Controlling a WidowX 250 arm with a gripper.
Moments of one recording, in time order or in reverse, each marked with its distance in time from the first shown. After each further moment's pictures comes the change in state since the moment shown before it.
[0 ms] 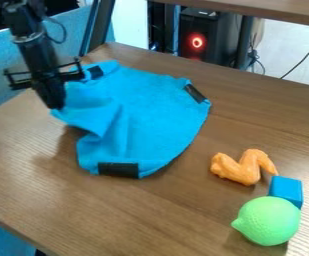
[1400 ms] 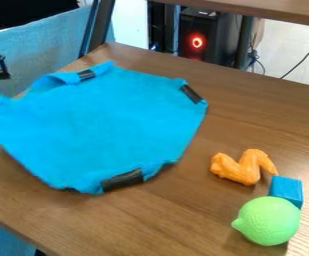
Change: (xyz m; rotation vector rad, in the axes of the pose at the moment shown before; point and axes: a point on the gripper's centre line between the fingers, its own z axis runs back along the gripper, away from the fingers) arm -0.017 0.084 0.033 0.067 0.051 -0.025
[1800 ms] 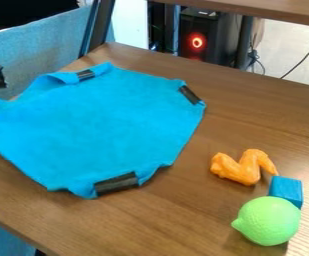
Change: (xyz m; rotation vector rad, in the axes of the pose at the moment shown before) arm 0.000 0.008 -0.008 0.051 -0.020 -0.058
